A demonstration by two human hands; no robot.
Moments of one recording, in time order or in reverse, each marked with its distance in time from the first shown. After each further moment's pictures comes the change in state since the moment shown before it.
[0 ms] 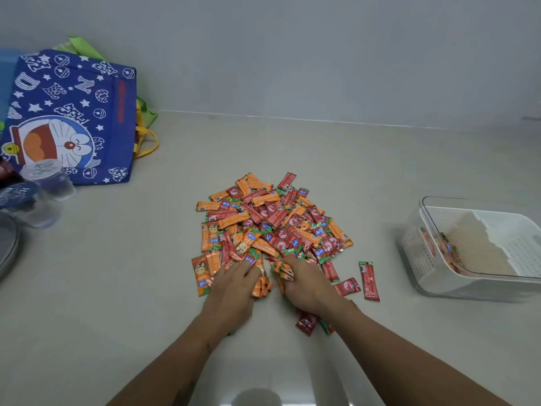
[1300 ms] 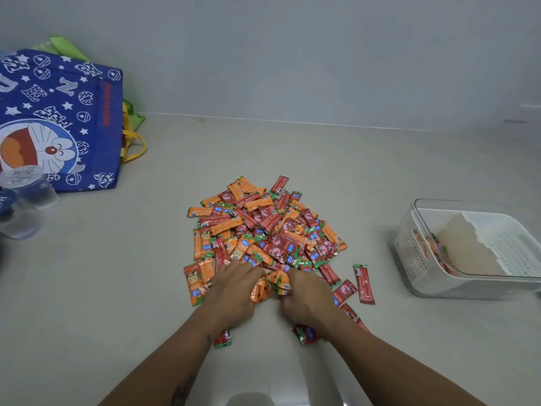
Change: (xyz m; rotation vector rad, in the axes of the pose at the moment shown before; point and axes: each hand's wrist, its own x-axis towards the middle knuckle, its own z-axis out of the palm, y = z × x) left_hand 0.026 0.000 -0.011 0.005 -0.156 0.021; right_hand 0.005 0.018 0.017 -0.291 0.095 0.048
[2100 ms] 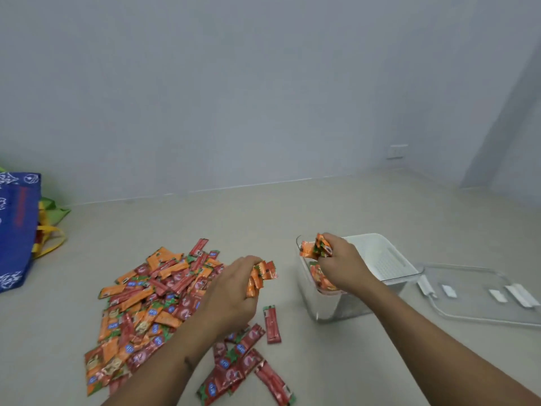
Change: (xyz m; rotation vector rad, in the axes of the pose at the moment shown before) left_hand 0.068 0.198 -0.097 -0.353 0.326 0.240; right_hand -0.078 0.189 -0.211 0.503 0.471 0.100
